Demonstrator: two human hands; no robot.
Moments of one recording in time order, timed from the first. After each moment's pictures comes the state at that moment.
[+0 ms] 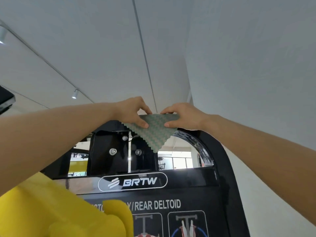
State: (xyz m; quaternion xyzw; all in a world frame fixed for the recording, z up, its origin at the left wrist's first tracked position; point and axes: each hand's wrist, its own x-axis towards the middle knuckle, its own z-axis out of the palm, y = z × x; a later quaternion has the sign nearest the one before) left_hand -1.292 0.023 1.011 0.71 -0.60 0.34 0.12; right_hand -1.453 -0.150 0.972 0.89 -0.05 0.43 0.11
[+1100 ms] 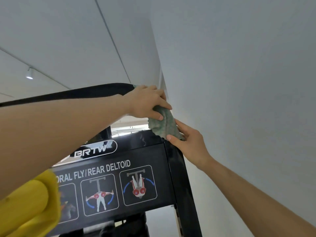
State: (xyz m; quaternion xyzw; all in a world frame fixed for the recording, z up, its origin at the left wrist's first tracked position) left_hand -1.422 -0.106 0.932 0.57 -0.65 0.48 -0.15; right_hand -1.528 -0.230 0.745 0.72 -0.01 0.62 -0.32
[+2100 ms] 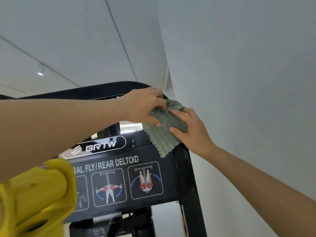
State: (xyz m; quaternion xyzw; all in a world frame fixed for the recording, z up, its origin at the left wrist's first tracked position) left_hand -1.411 -0.067 0.914 0.57 -0.65 0.49 -0.10; right_hand -1.528 -0.224 0.774 0.77 -0.03 0.63 -0.12
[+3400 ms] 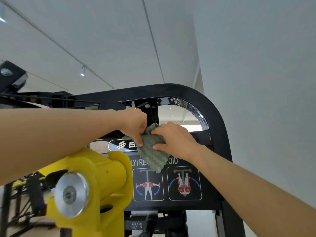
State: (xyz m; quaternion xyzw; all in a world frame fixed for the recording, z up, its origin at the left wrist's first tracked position) left_hand -1.310 0.021 0.902 0.78 -0.52 0.31 -0.16; right_hand -1.418 -0.125 0.813 0.88 -0.01 0.45 0.15
